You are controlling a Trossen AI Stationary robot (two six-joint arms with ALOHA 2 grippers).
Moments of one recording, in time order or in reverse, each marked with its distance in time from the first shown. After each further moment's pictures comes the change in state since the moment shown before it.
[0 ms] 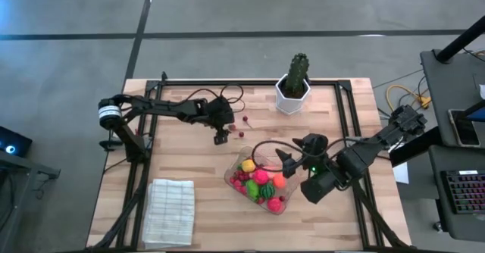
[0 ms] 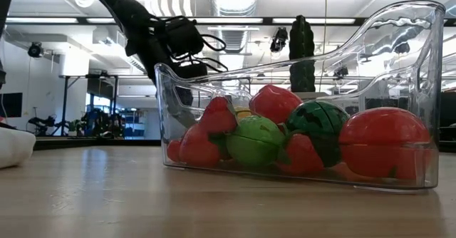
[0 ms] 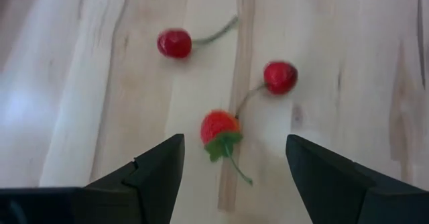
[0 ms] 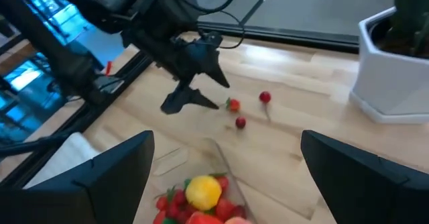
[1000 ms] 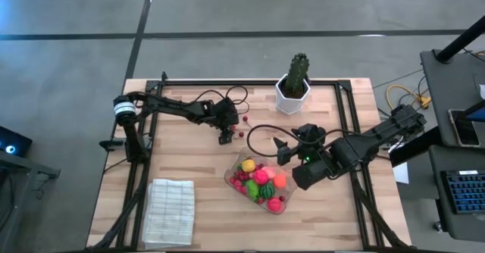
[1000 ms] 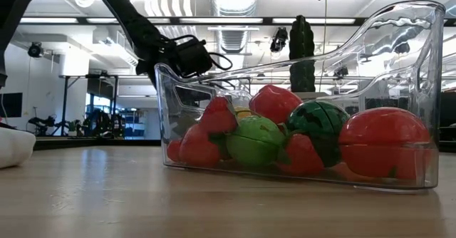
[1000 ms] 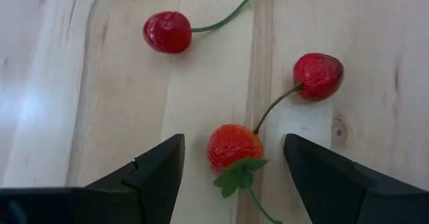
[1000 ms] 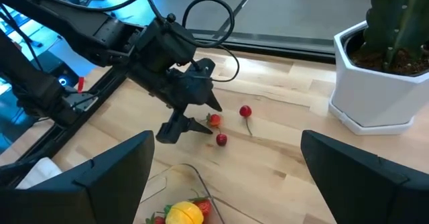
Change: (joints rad) left arm 0.021 0.161 0.026 0.100 0.004 0.045; right arm -0.101 0.000 -0.001 0.001 -0.009 -0.031
